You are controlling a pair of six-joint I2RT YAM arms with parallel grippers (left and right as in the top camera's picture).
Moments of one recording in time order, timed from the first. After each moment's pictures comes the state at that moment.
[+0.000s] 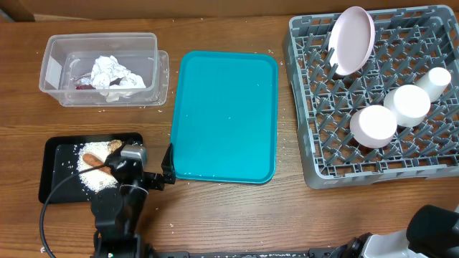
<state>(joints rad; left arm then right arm) 0.07 0.35 0.16 0.01 0.25 -0.04 -0.57 1.67 2.01 -1.13 0.11 0.41</state>
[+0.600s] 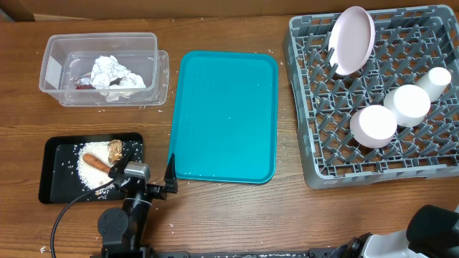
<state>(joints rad) 0.07 0.03 0.01 -0.05 0.25 -0.04 -0.57 1.67 2.01 -1.13 0.11 0.41</state>
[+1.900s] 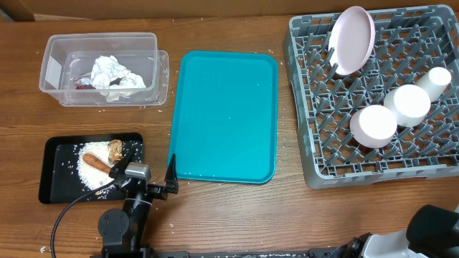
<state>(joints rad) 0.05 0.02 0.01 -0.05 0.25 -0.04 -0.57 1.67 2.01 -1.13 0.11 0.41</state>
